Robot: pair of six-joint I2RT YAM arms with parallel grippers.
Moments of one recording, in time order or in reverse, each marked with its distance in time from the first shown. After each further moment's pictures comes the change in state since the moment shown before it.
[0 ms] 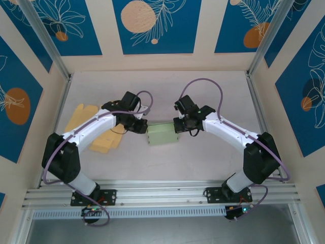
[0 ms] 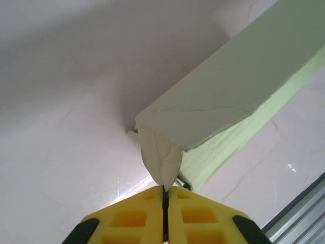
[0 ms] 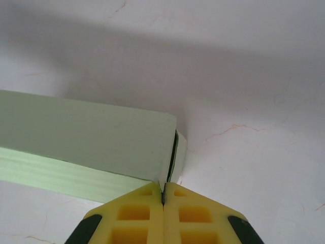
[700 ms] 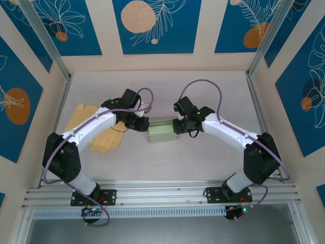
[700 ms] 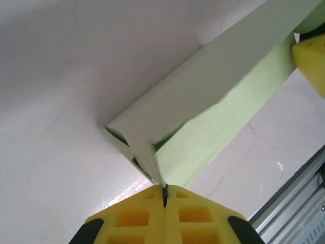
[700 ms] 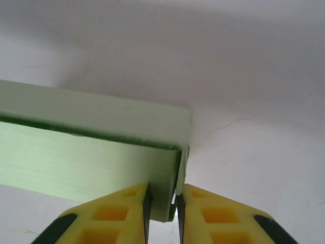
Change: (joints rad) left arm 0.003 0.009 0.035 0.001 0.066 0.001; right arm 0.021 -0.008 -0.008 -0.010 0.004 0.016
